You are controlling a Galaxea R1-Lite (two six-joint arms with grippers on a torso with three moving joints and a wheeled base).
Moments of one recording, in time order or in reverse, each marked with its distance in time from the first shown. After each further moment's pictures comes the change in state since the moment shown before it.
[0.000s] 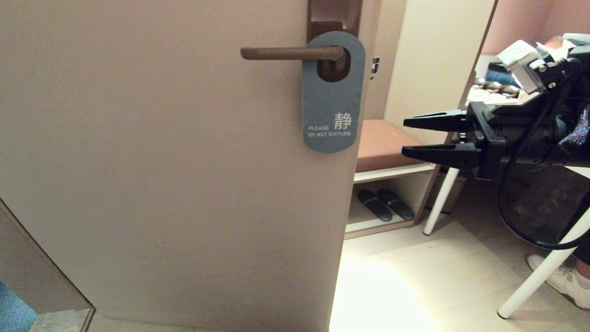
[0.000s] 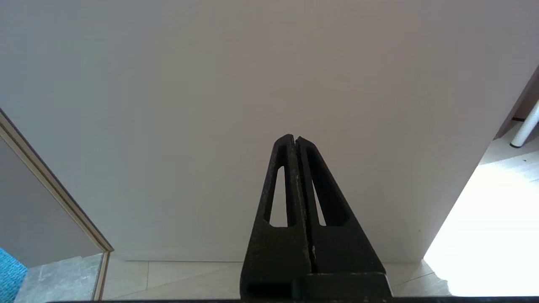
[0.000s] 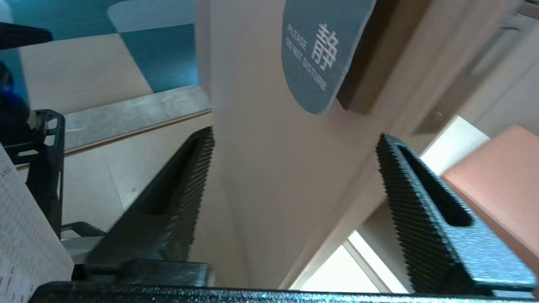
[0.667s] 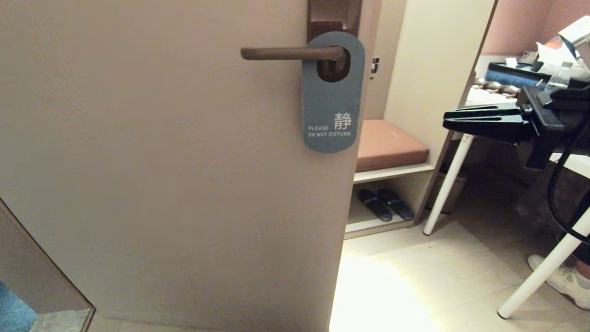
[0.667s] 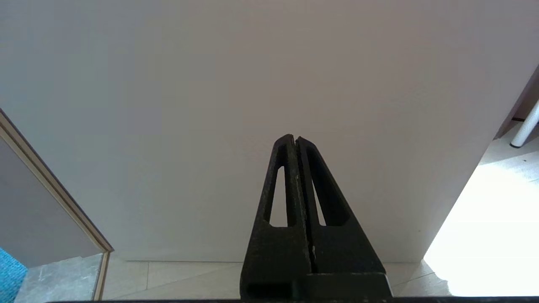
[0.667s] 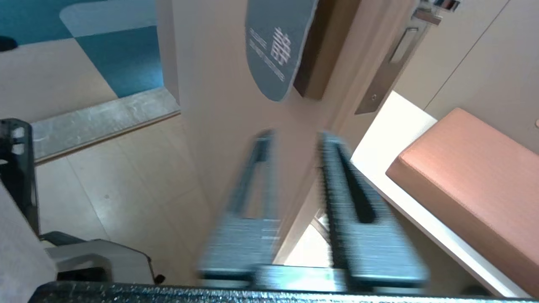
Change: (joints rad) left arm 0.000 0.000 0.000 0.000 0.000 0.000; right arm -0.114 -0.110 0.006 0.072 -0.010 0.002
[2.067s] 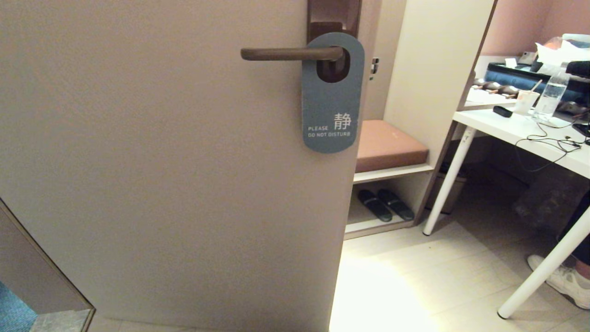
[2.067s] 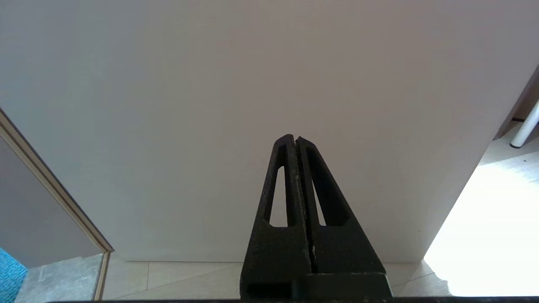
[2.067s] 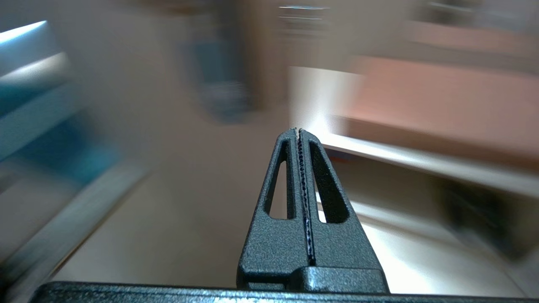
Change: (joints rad) left arm 0.000 0.000 0.000 0.000 0.000 0.000; right arm -0.014 -0.315 -0.127 0.324 -0.397 0.379
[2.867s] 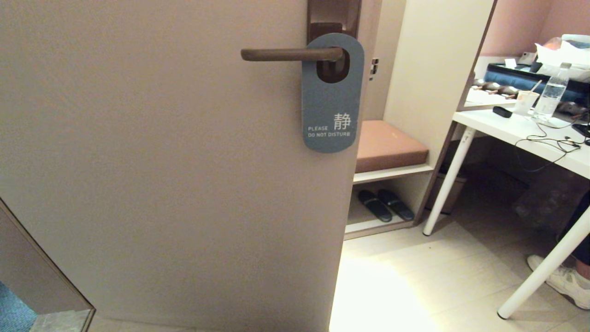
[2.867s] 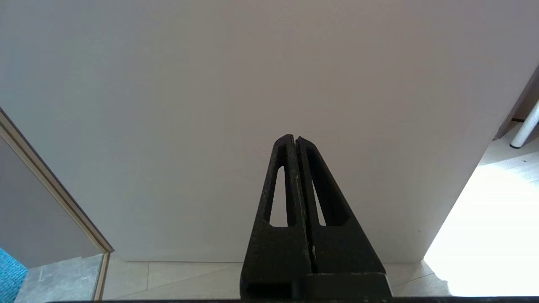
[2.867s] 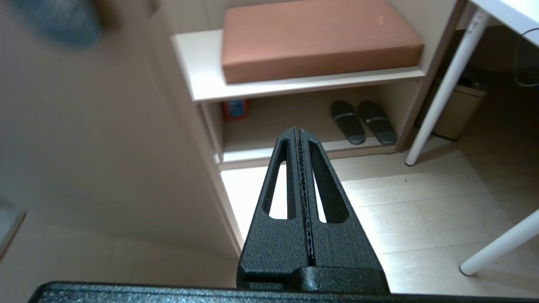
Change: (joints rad) left arm 0.000 0.000 0.000 0.000 0.000 0.000; right arm 0.001 -0.386 0.435 0.030 -0.478 0.040
